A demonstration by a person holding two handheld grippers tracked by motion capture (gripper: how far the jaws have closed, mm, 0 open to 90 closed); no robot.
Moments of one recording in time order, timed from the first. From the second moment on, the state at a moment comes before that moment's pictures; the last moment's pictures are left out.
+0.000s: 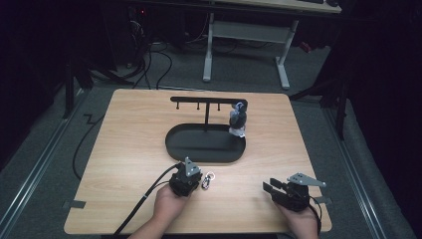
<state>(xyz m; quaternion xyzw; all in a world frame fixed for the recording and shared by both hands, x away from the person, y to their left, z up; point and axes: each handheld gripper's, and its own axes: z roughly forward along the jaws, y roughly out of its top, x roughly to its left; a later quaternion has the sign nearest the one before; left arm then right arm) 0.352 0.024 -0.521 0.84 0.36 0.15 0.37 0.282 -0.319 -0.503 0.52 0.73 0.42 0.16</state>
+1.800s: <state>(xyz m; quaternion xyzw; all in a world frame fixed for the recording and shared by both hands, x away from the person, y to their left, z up) 0.311 0.216 -0.522 0.79 0.41 0.18 0.42 0.304 -0.221 -0.513 0.51 0.79 0.32 0.09</state>
